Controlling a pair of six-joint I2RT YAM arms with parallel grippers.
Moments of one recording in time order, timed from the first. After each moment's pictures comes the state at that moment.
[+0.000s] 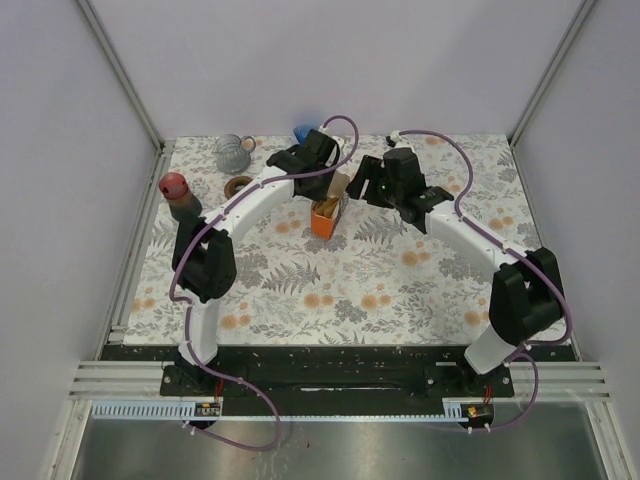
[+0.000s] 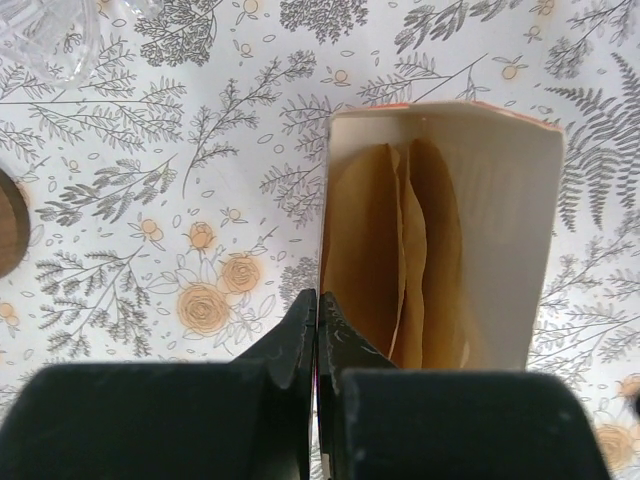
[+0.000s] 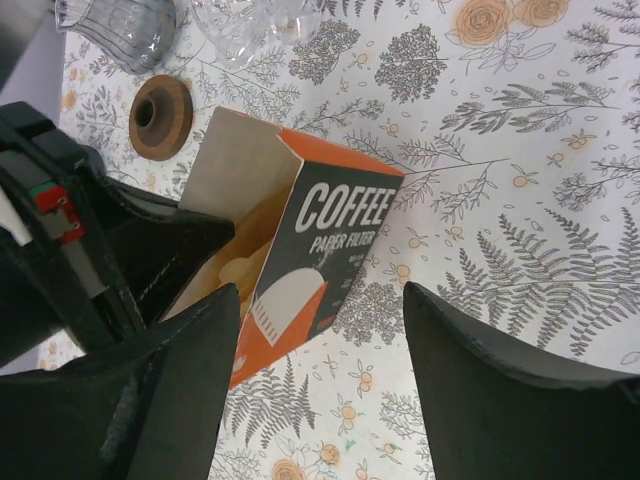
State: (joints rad) left arm -0.59 2.04 1.88 -0.76 -0.13 -0.10; right arm 0.49 1.61 1.27 -0.18 0.02 0.62
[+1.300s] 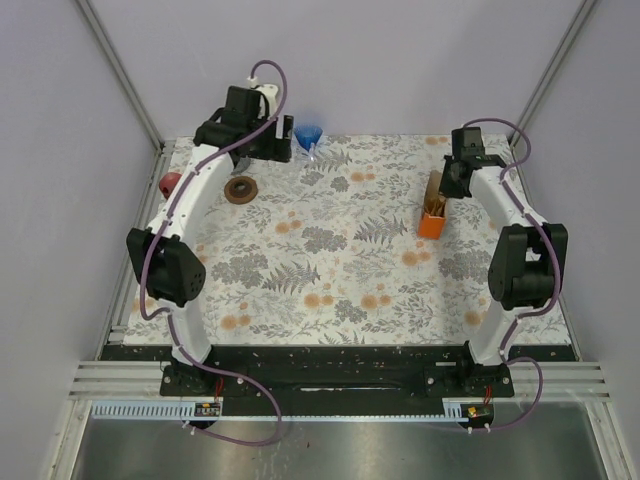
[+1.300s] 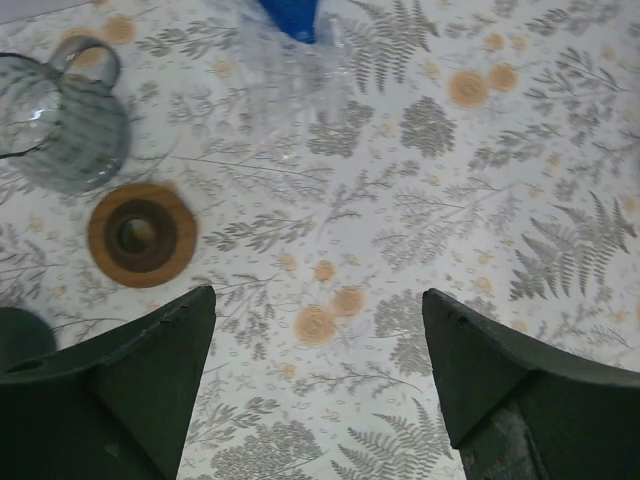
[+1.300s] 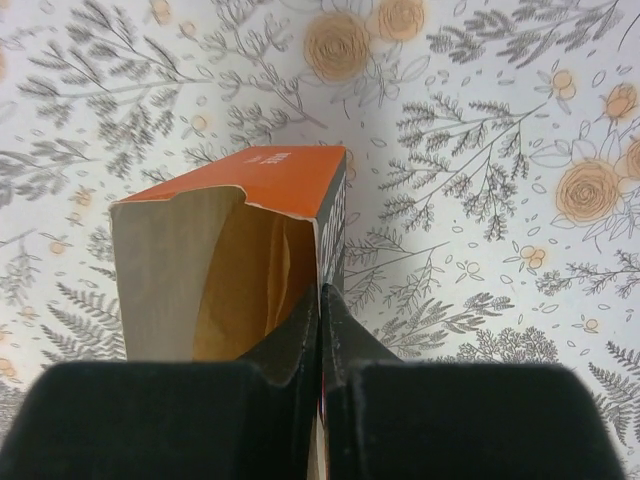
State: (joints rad) left arm -0.35 1.89 2.00 -0.79 0.04 -0.09; right arm 0.08 1.81 1.52 -0.60 0.17 0.28
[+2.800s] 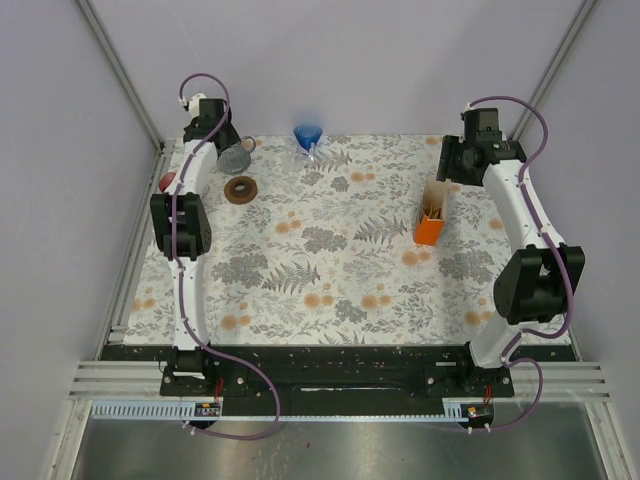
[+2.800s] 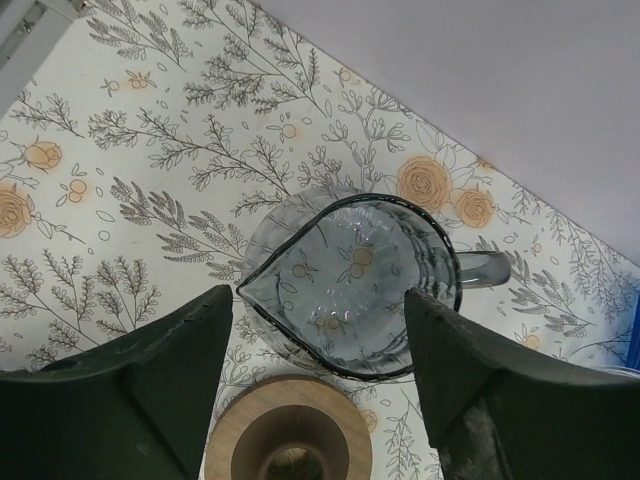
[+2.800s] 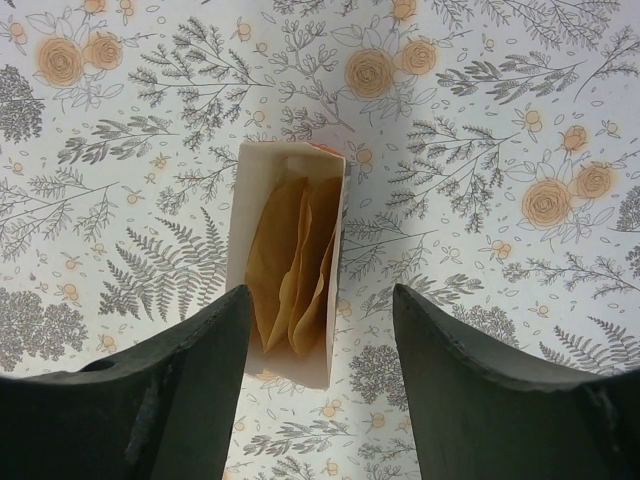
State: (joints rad) left arm -0.01 2.44 2.31 -0.52 -0.32 -0.50; right arm 0.06 1.71 1.66 -0.79 0.10 0.19
